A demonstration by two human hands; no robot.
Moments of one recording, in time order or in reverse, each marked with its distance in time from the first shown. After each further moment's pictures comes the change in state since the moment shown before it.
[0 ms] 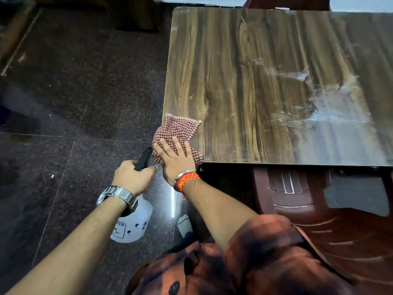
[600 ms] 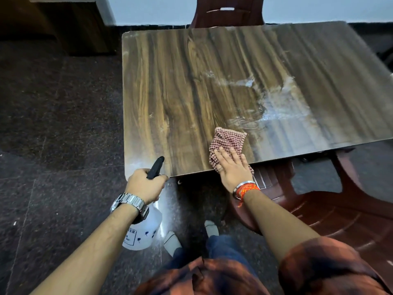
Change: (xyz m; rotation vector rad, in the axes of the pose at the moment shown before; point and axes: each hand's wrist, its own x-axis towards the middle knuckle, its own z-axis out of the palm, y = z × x) left_hand -0.024 0.069 0.065 -0.023 -0.230 0.175; right_hand -0.126 0.216 -0.027 0.044 0.058 0.464
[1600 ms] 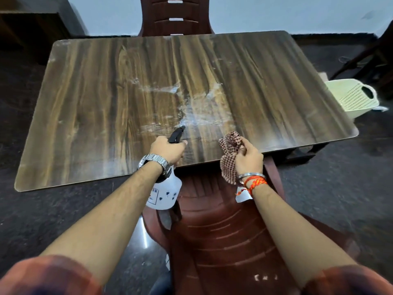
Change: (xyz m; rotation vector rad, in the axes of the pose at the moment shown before) left_hand -0.047 0.225 0.286 -0.089 -0.009 0.149; right_hand -0.036 0.291 -0.130 0.737 0.472 0.471
